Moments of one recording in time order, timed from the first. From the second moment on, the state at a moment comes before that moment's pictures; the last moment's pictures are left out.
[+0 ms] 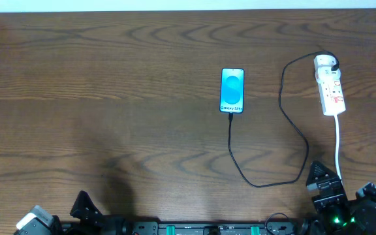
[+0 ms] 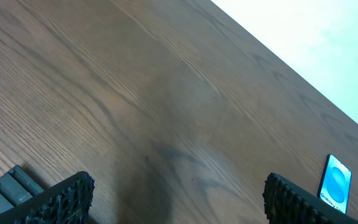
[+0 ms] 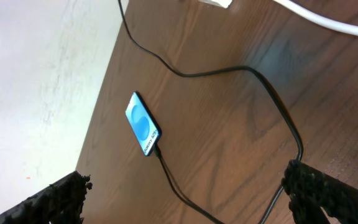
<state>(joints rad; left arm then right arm) 0.03 0.15 1.05 -1.46 -0.27 -0.62 -0.24 0.01 0.61 -1.17 -0.17 1.00</state>
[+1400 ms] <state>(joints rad) 0.03 0.15 1.05 -1.46 -0.27 -0.62 -0.18 0.01 0.05 -0.02 -0.02 0.83</state>
